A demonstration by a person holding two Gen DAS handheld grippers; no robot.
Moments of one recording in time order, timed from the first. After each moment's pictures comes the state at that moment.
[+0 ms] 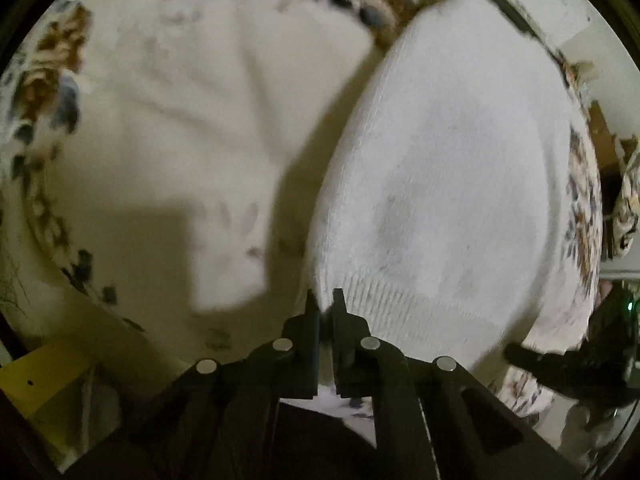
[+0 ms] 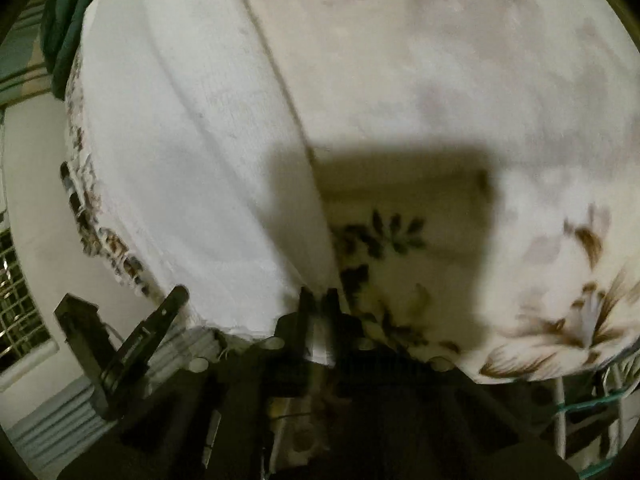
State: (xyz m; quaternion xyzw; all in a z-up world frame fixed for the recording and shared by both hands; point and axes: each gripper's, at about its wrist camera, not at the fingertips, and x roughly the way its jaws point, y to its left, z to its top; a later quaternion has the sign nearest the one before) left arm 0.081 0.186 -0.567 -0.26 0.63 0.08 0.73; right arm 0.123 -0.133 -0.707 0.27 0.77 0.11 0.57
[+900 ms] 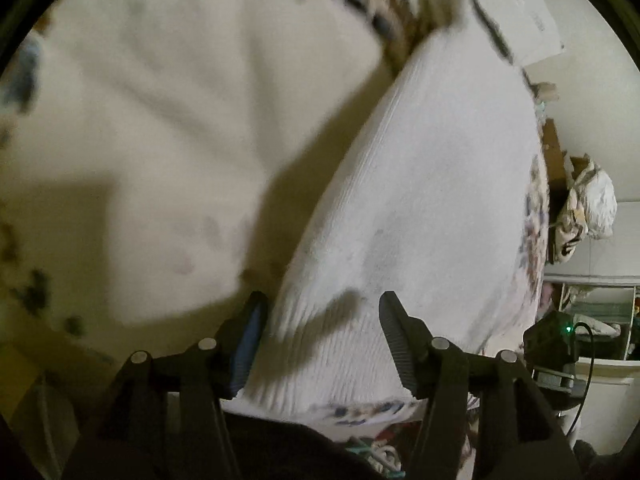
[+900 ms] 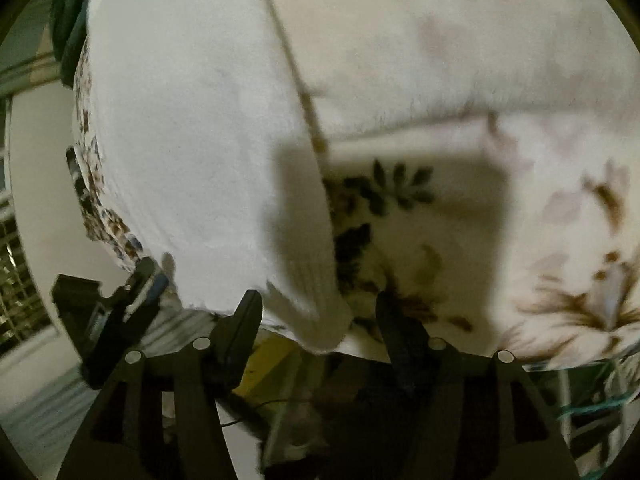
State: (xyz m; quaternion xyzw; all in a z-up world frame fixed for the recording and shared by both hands) left arm 0.083 0.216 -0.601 -0.36 0.62 -0.03 0.70; right arm 0.100 -0.121 -0.717 0.28 0.77 0.13 0.55
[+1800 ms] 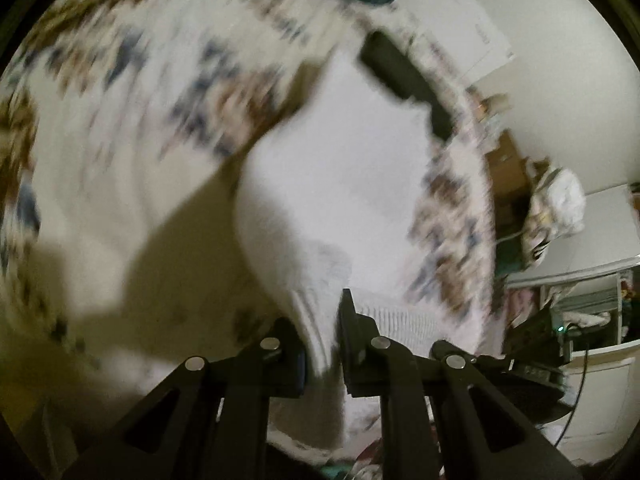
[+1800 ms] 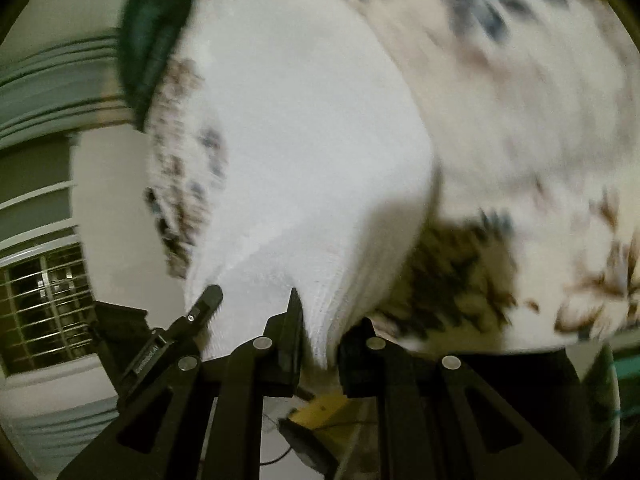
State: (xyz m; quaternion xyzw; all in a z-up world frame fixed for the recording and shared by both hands) left arm 0.146 0.175 -0.439 -0.35 0.53 -0.06 0.77; right arm 0.134 -0.120 -0.577 0.38 0.65 0.18 0.64
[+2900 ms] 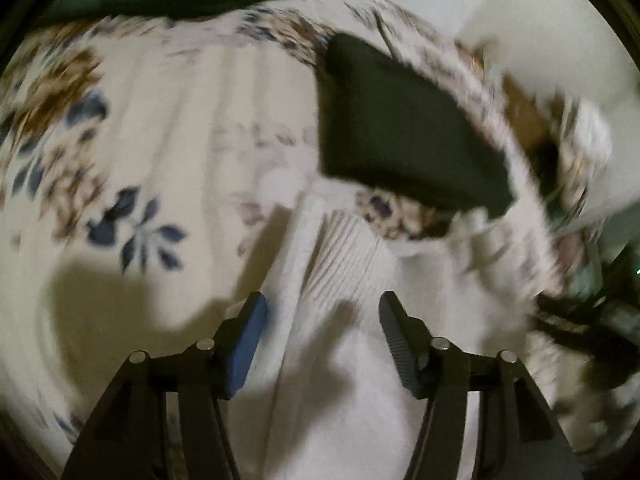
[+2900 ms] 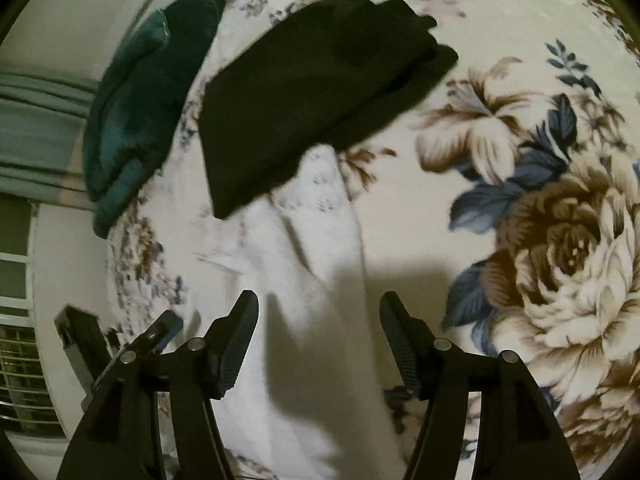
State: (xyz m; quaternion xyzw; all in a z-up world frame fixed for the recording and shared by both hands) left arm 0.505 0.174 -0.524 -0.14 0.57 -0.12 0.80; right arm 0.501 -0.148 -0.577 0.29 0.60 0.07 0.75
